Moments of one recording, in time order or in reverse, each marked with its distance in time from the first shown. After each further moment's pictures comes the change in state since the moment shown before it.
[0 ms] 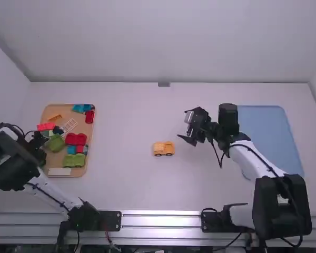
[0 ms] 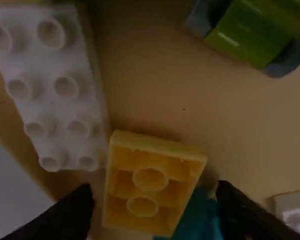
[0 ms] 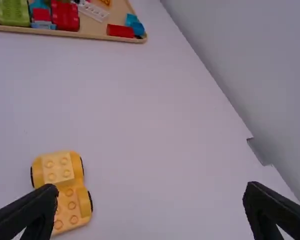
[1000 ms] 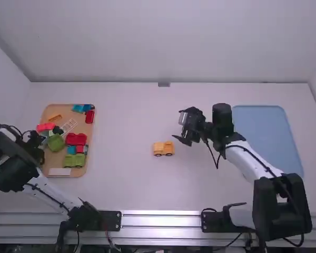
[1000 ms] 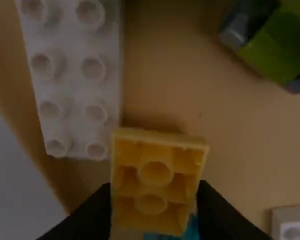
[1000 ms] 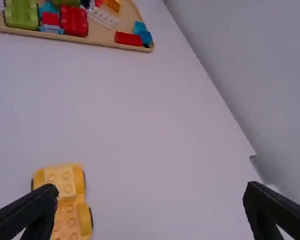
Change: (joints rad) left arm 0.012 0.000 0.006 -0.007 0.035 -0.118; right arm 0.070 0.000 0.000 0.060 0.036 0.000
